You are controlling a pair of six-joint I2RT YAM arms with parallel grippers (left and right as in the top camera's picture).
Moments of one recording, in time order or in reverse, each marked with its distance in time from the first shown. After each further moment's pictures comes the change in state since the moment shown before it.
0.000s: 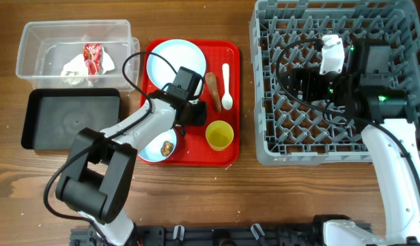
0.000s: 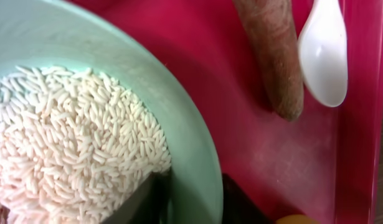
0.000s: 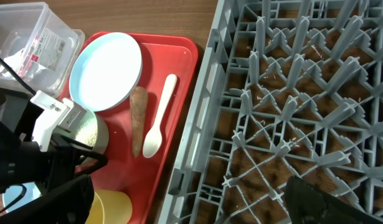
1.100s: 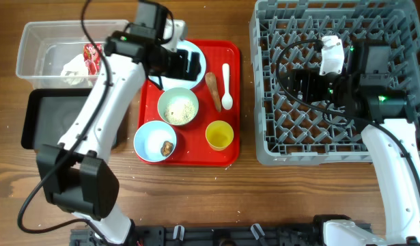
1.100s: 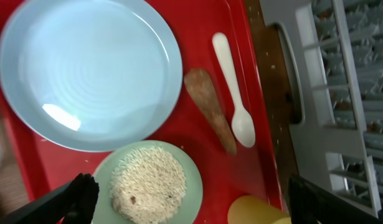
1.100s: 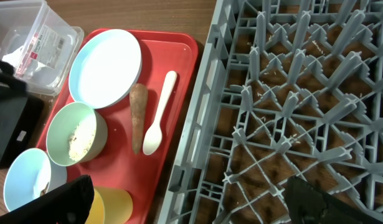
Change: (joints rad) left arm 0.164 -0.008 0.573 -0.488 0.092 0.234; right arm 0.000 0.000 0.000 -0.012 0.000 0.000
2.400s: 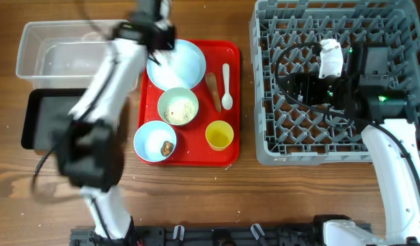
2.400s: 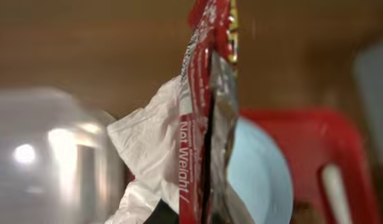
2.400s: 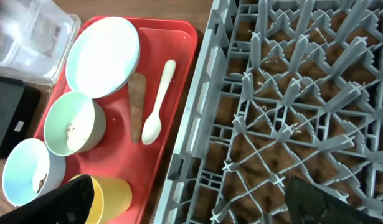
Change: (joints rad) left arm 0.079 0.198 0.126 0.281 -0.286 0.004; right arm 0.000 -0.001 0.000 -0.040 0.003 -0.019
